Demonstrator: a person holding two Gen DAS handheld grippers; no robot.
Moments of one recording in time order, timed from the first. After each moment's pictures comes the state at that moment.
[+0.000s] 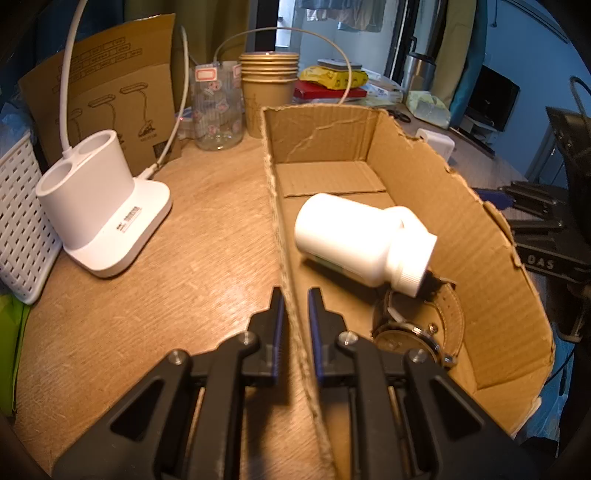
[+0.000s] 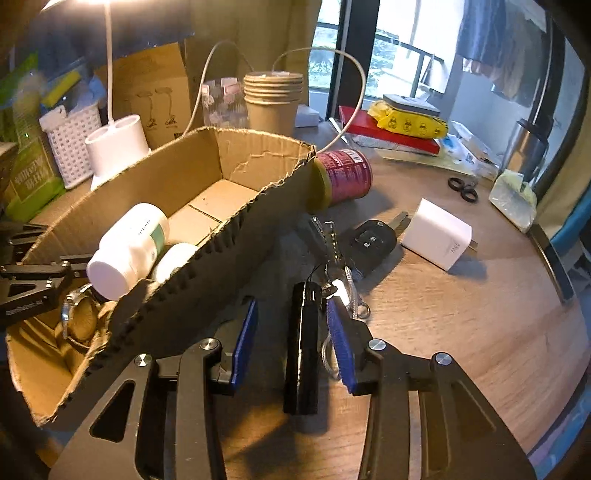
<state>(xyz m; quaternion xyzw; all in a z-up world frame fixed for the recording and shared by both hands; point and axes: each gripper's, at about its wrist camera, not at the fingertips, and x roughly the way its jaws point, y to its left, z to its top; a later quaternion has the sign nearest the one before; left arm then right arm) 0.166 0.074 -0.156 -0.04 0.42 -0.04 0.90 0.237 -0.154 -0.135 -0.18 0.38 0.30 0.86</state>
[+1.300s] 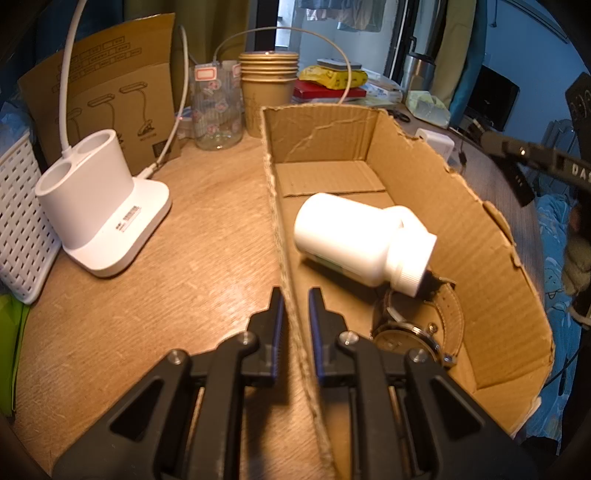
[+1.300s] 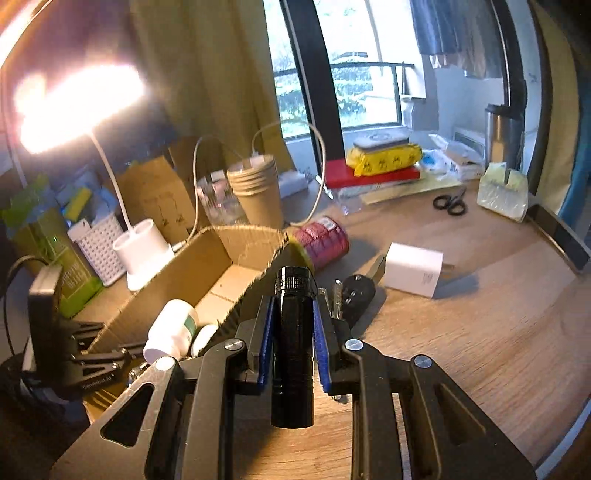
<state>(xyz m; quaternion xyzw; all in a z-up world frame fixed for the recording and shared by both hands) 0.166 0.074 -0.156 -0.04 0.42 -0.04 0.90 0.248 -0.203 -0.079 -0.01 0.33 0.33 0.88</state>
